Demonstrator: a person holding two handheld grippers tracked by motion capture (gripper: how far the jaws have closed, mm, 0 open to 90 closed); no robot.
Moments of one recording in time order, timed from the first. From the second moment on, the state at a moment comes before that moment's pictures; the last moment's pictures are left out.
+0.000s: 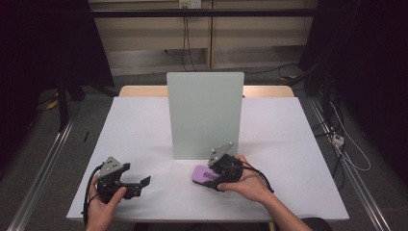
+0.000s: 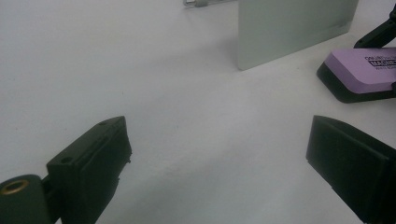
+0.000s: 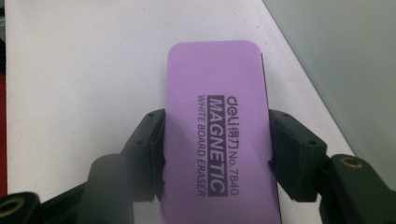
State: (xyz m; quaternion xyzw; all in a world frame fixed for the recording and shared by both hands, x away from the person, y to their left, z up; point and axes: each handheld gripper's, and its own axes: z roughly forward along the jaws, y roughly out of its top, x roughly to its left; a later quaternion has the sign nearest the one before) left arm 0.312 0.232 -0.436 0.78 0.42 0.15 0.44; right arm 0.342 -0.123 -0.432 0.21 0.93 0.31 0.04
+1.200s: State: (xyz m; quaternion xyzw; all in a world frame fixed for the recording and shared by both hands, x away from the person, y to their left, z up) left arm 0.312 0.233 -0.438 0.78 0.42 0.15 0.44; right arm 0.345 -0.129 -0.430 0.25 0.90 0.35 0.04
